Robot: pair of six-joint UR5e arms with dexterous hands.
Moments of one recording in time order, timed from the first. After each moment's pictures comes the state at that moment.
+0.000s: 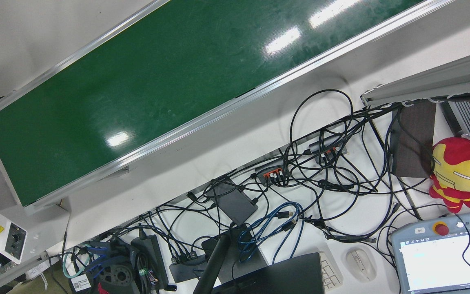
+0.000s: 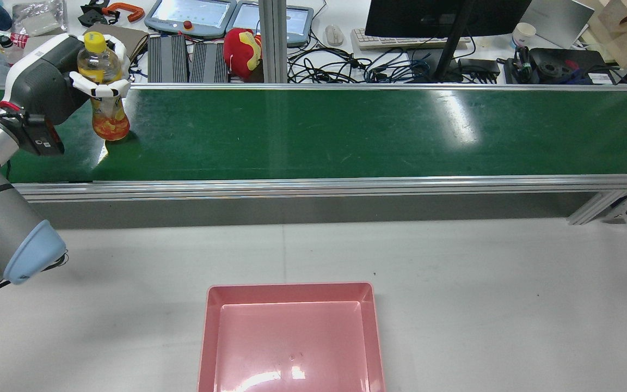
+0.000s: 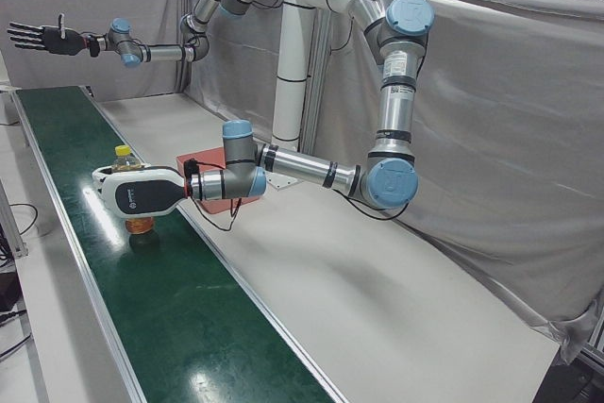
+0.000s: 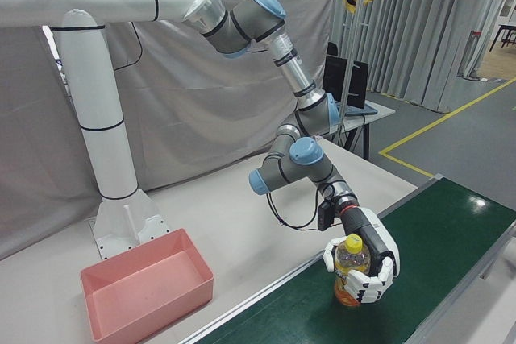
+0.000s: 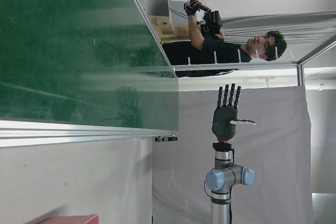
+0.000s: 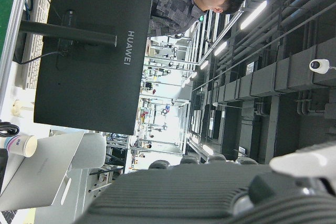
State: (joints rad) left arm -0.95 -2.08 -1.71 0.39 1.28 0.26; right arm 1.55 -1.52 1.60 -3.11 -1.57 -0.11
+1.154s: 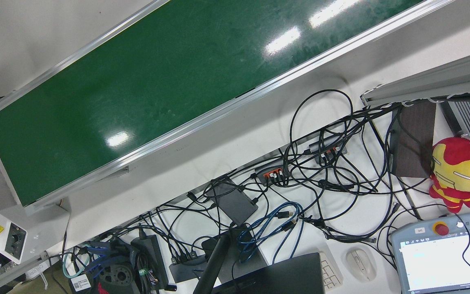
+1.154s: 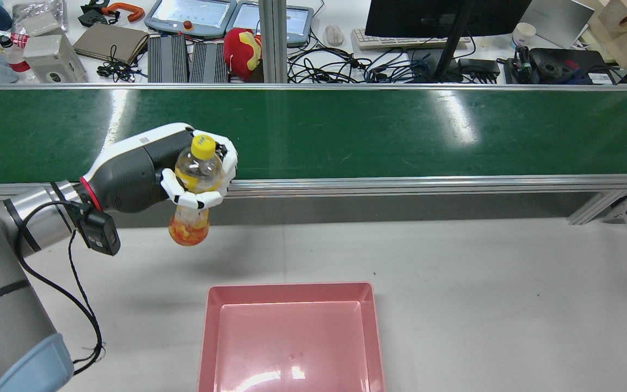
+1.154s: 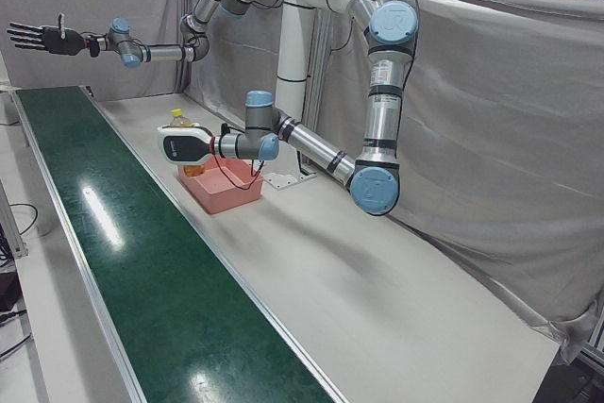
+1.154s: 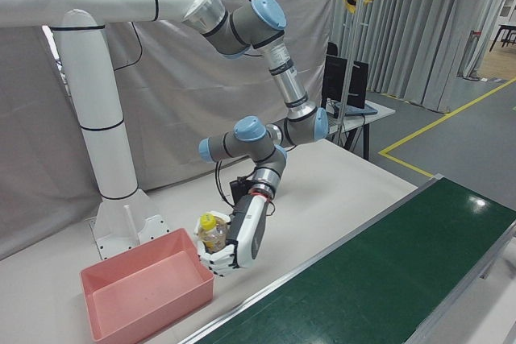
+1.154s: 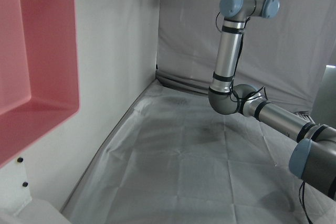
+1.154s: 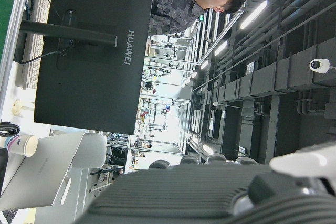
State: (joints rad) left arm -0.68 -2.07 -2.06 0.56 1.54 0.36; right arm 1.55 -1.52 1.60 -3.11 -1.57 -0.11
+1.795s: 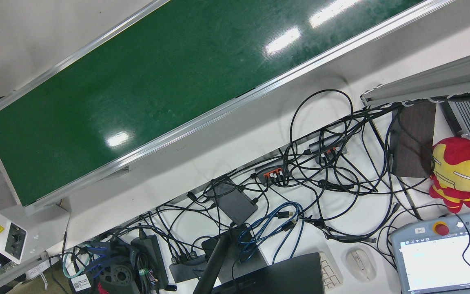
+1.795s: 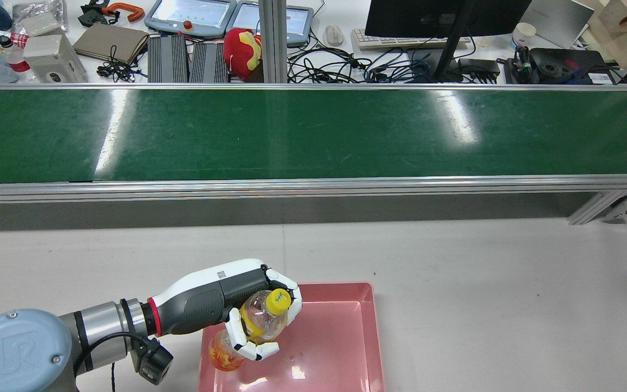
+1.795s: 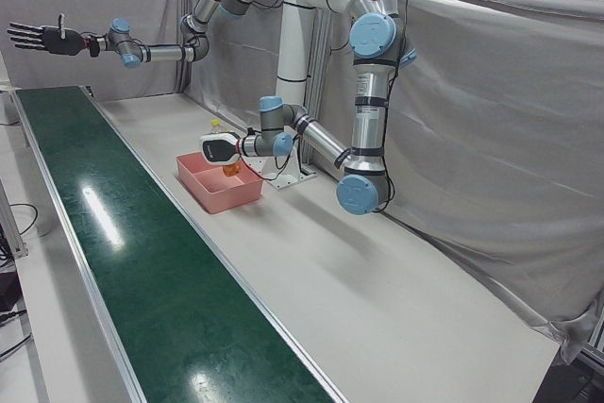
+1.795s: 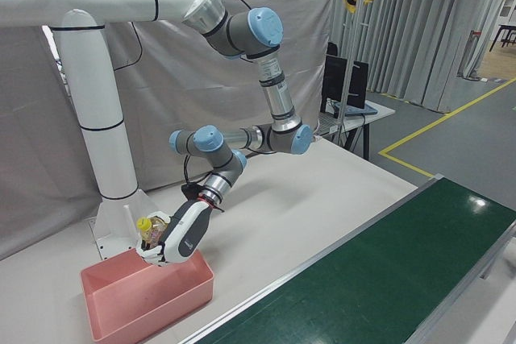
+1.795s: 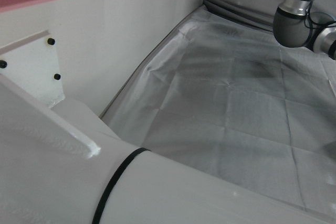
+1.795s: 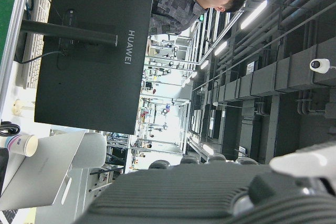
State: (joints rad) left arm -0.37 -2.08 -2.11 0.70 1.51 0.51; right arm 1.55 -1.52 1.60 -3.11 -1.57 -0.11
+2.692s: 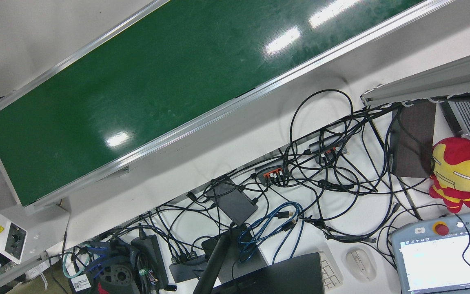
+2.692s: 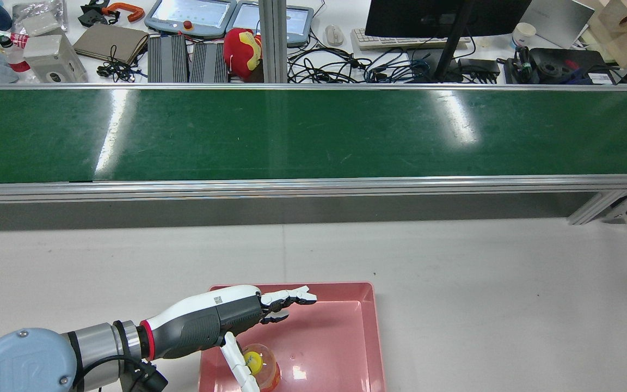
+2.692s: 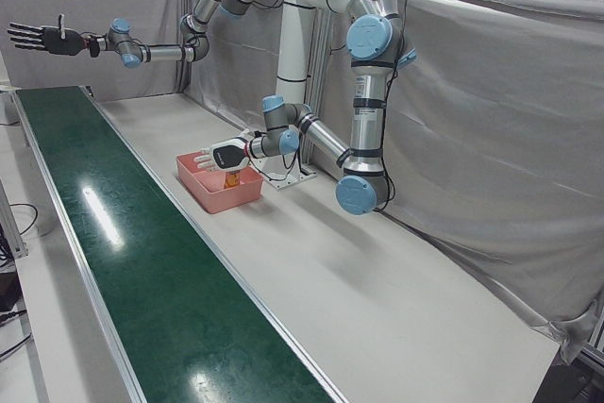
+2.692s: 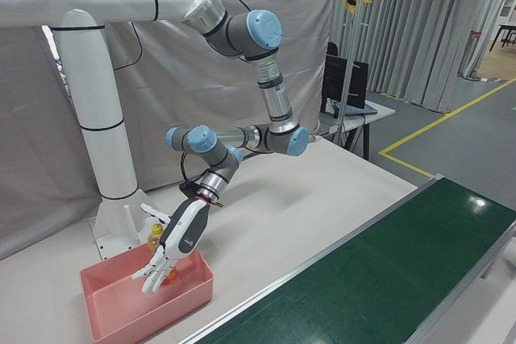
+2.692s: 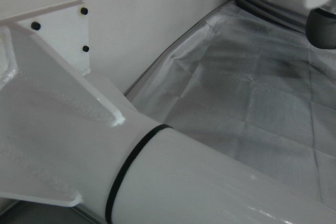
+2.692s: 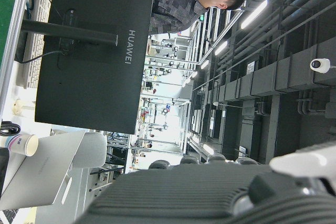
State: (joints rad) left arm -0.32 -2.08 -2.14 0.84 1.51 0.52; right arm 1.55 -1.52 1.60 -3.11 -1.57 -0.11
